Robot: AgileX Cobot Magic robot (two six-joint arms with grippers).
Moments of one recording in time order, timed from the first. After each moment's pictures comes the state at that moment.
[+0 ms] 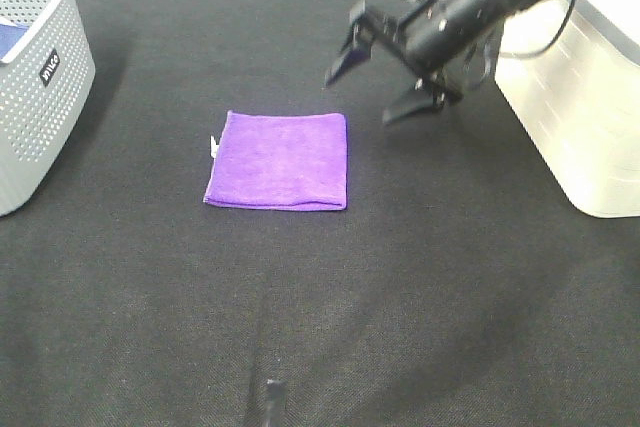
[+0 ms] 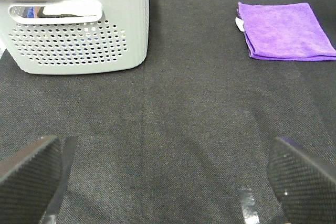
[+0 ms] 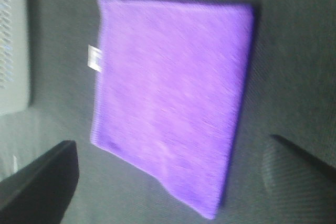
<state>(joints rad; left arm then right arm) -0.02 0.01 -0.50 -0.05 1.05 0.01 0.22 2.33 -1.84 0.74 0.96 -0.19</state>
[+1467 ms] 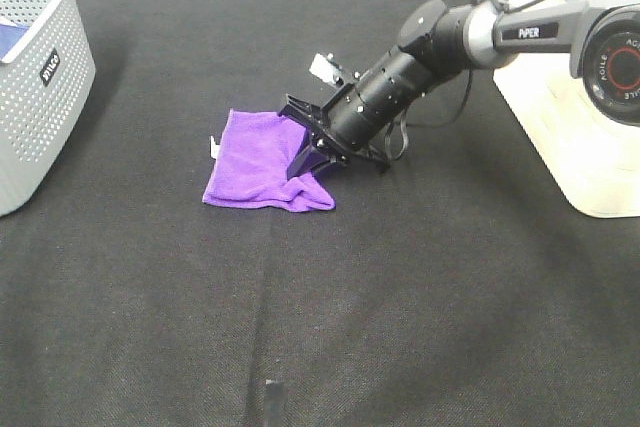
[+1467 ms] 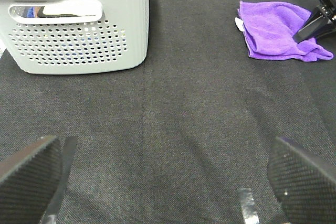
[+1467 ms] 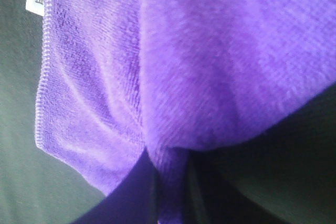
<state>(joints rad) -0.02 0.01 -0.50 -0.05 1.05 0.01 0.37 2.53 -1.94 0.73 0.94 -0.21</state>
